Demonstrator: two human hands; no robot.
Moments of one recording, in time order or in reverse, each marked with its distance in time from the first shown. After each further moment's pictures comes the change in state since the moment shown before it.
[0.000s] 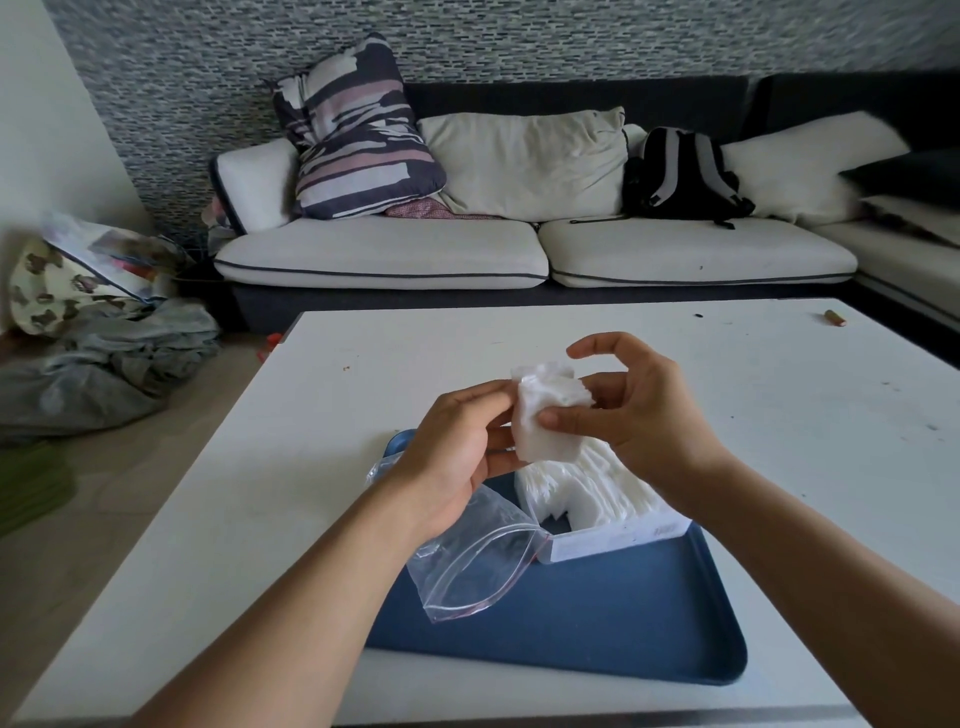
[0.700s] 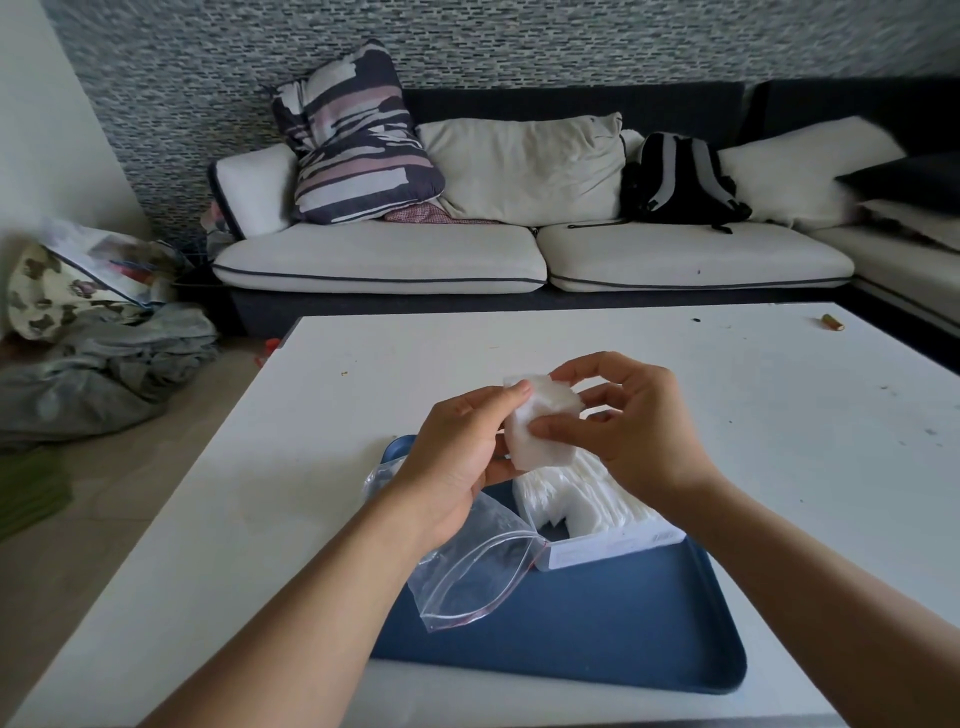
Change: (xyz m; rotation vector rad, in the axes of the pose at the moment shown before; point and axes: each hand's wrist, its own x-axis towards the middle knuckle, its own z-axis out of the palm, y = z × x) left_hand 0.005 -0.005 0.004 0.008 0.106 -0.009; right_hand 0.000 0.009 0.003 -0.225 0.098 -0.158
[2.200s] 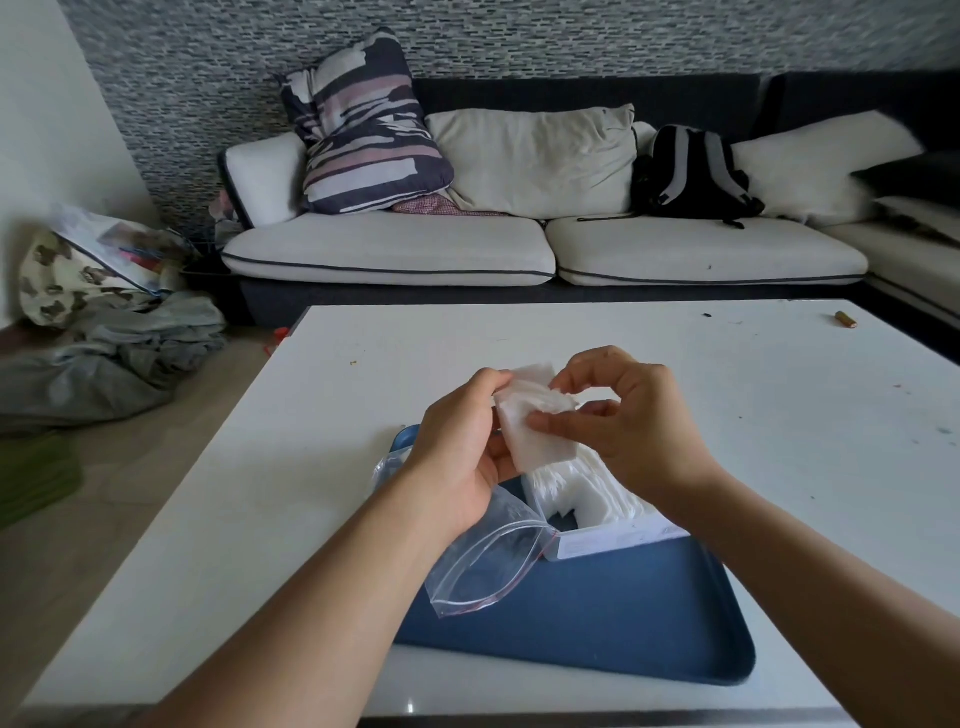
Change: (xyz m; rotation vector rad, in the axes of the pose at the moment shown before) left_hand -0.006 0.010 0.004 -0.212 0.140 -0.170; right_hand -0.004 -0.008 0.011 0.000 -0.030 0.003
